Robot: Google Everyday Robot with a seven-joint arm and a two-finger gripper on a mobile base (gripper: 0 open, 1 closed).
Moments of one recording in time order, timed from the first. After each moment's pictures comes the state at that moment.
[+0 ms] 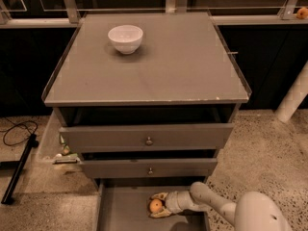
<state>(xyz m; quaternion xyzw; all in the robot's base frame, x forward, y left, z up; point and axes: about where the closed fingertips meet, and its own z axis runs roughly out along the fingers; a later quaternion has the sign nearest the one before) 0.512 -0.031 0.134 -0.60 0.65 0.32 0.34</state>
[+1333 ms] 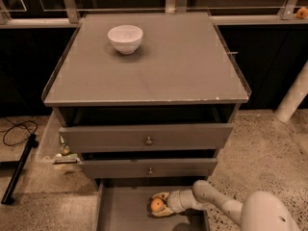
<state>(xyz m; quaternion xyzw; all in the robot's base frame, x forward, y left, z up) 0.503 -0.035 0.160 -0.59 0.64 0.34 0.34</state>
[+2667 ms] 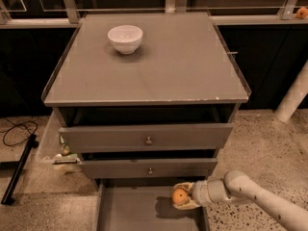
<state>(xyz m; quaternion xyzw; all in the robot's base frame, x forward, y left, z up) 0.477 -0.125 0.333 -0.61 0.65 0.29 0.36</state>
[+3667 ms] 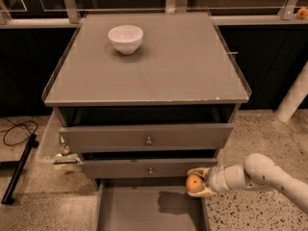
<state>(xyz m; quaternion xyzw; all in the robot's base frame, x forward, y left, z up) 0.481 -0.172 0.450 -0.62 0.65 0.23 0.36</state>
